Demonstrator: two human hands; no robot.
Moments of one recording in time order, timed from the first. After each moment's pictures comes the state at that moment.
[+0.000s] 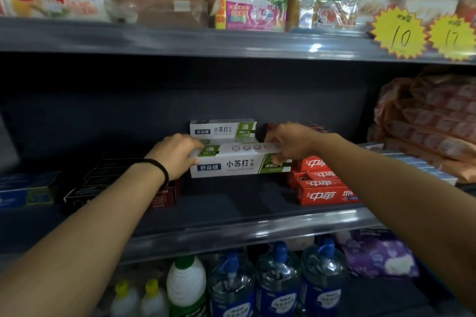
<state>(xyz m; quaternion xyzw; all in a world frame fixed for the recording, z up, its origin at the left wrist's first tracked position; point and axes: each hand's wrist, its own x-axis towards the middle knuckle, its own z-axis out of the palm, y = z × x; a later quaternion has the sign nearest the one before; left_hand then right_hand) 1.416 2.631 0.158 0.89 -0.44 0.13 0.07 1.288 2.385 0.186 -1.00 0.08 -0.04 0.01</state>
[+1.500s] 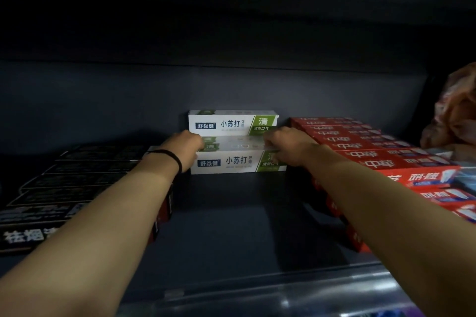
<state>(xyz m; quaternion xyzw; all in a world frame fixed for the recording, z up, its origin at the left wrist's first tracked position) 1.561 2.546 0.094 0.91 -0.39 0.12 0.02 1.442 2.320 0.107 -0.99 0.09 -0.09 -0.06</state>
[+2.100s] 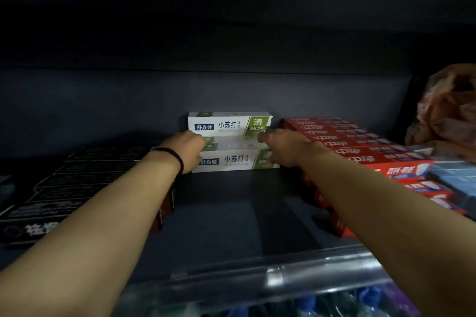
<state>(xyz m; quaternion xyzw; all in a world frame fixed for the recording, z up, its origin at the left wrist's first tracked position) 1.530 2.556 0.111 0.91 -0.41 0.12 0.01 1.412 2.343 0.120 -0.99 0.09 -0.08 -0.09</state>
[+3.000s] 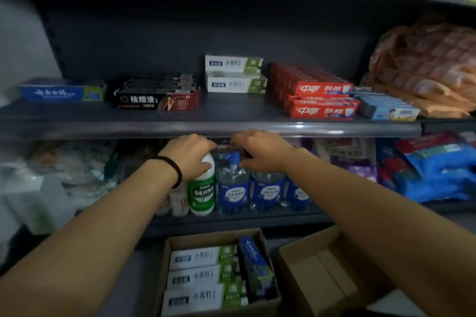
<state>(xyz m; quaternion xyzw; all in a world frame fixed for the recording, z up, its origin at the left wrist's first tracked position) 1.232 2.738 0.049 0.90 -0.44 0.06 -0.01 1.152 2.556 0.054 -1.00 -0.05 -0.06 -0.06</state>
